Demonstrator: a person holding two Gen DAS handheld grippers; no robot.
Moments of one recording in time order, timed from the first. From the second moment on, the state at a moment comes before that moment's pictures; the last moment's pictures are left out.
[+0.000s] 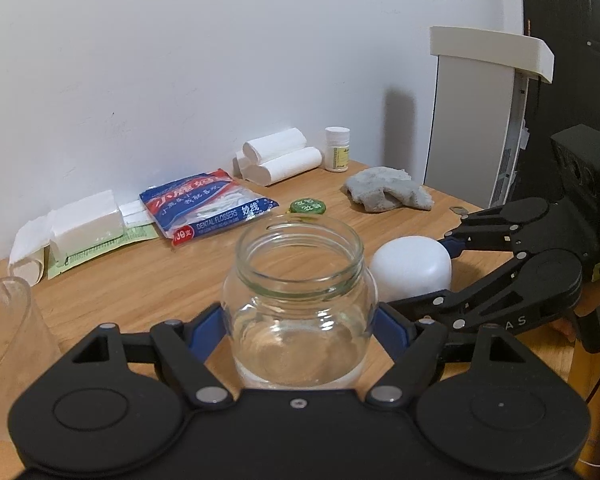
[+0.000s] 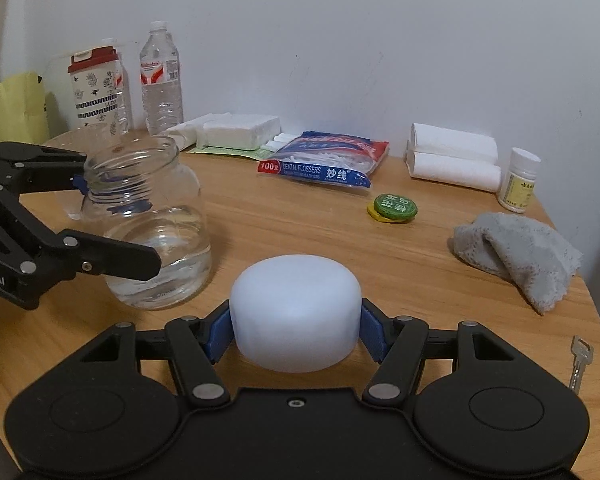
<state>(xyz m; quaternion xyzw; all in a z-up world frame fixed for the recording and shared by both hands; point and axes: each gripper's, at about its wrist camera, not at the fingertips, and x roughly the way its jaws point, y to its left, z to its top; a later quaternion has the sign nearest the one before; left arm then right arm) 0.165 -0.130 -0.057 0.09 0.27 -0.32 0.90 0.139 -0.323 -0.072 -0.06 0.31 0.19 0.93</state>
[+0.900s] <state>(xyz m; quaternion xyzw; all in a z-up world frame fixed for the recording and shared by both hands) 0.161 -0.125 -0.055 0.10 0.32 -0.27 0.90 0.125 -0.318 -0.066 -0.03 0.29 0.14 0.95</state>
